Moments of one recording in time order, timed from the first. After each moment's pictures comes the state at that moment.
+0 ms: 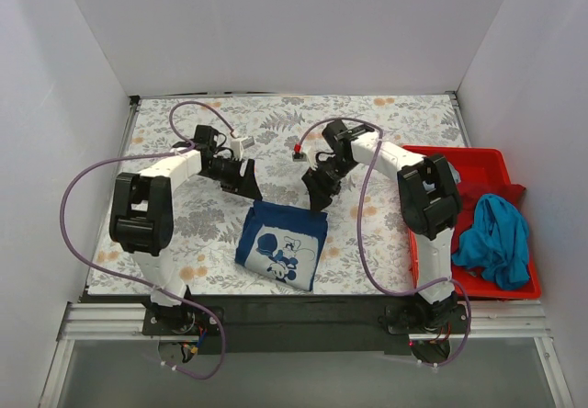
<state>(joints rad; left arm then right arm) -0.15 1.82 1.21 -0.62 0.83 0.21 0.52 2.06 1.61 -0.96 -0.77 -0.52</state>
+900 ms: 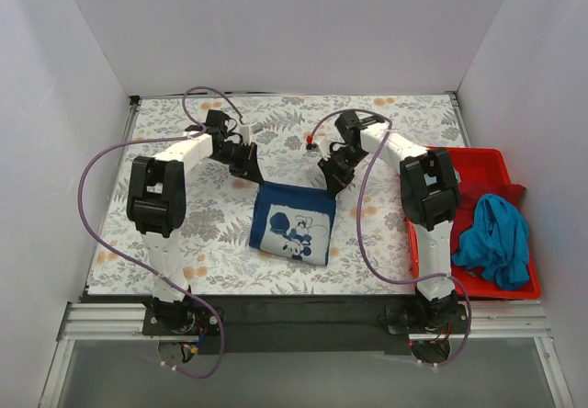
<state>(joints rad) -0.19 2.03 1.47 -0.68 0.78 0.16 0.44 2.14 1.67 -1.00 -0.62 -0.57</state>
